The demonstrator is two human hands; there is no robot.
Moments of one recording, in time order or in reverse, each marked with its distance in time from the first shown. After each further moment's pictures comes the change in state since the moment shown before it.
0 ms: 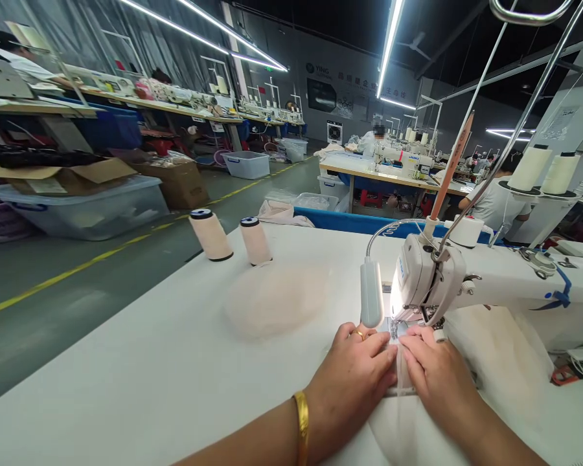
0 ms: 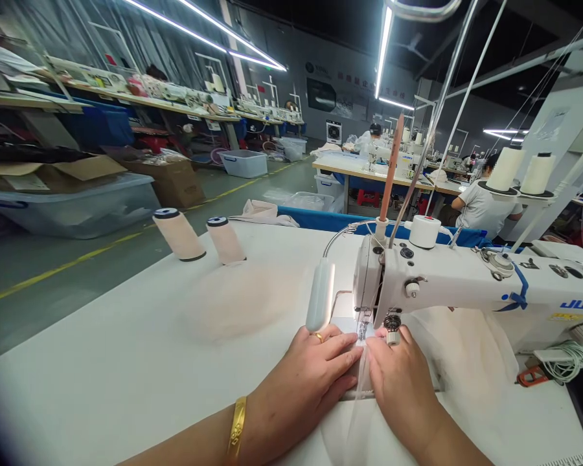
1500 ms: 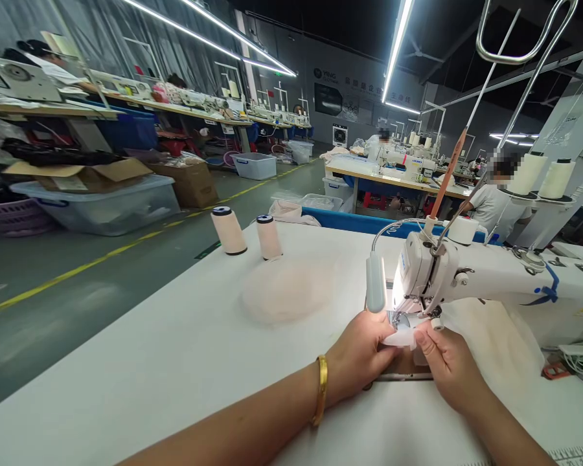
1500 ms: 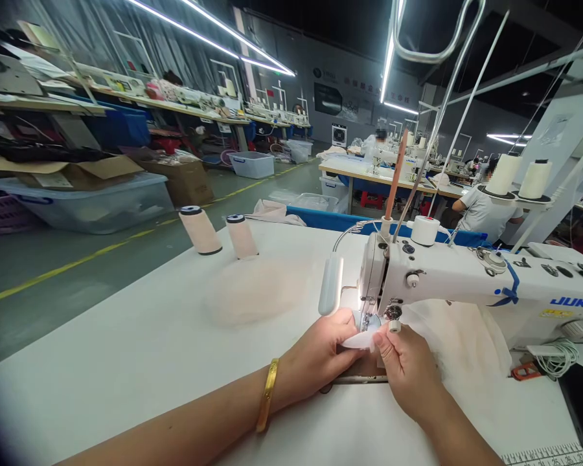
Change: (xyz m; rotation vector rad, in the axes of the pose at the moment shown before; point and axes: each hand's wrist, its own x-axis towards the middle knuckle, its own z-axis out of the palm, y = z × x) left_hand 0.022 -0.015 0.012 -0.436 0.211 0.055; right_hand 0.001 -0.001 -0.032 0.507 0.043 0.131
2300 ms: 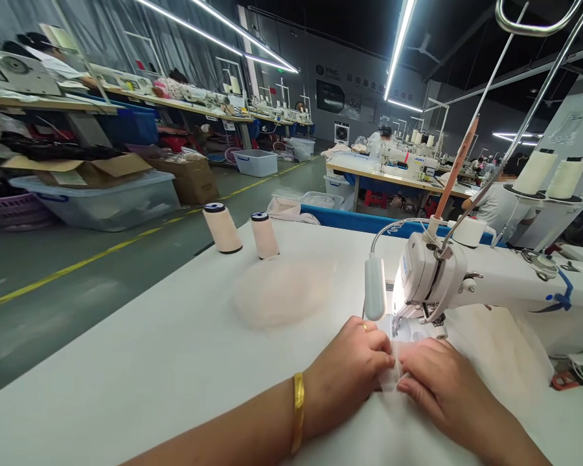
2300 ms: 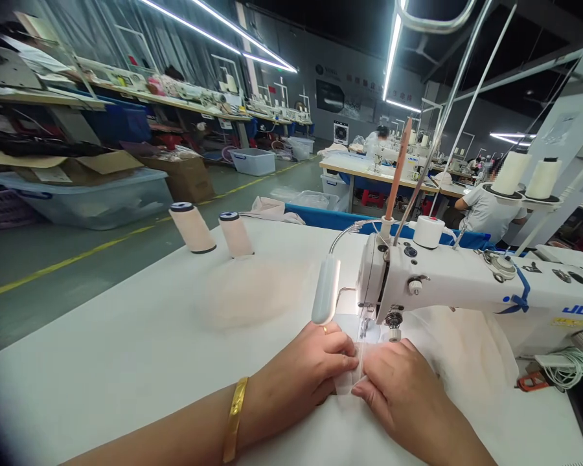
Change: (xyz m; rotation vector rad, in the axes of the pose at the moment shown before) left_hand -0.020 -0.005 -0.008 0.273 -0.028 0.233; right_hand -0.005 -0.003 -0.007 -0.239 -0.369 -0.225
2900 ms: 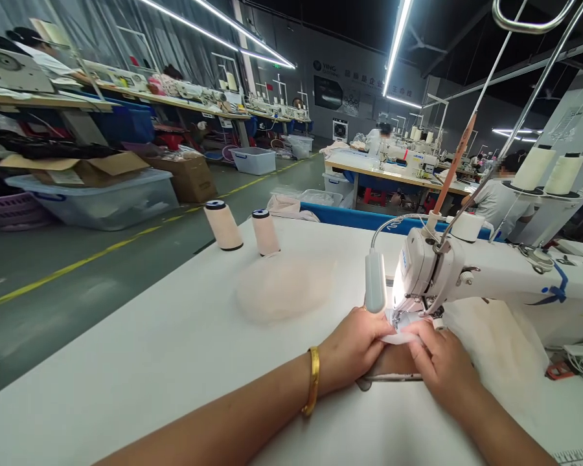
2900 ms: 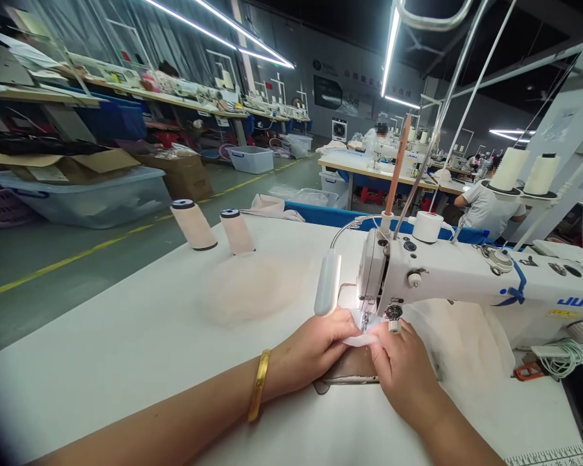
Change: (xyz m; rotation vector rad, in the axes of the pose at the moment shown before) left_hand 0.019 -0.007 -0.004 -0.171 -0.069 -0.127; right_hand 0.011 0.010 0.019 0.017 0.297 0.119
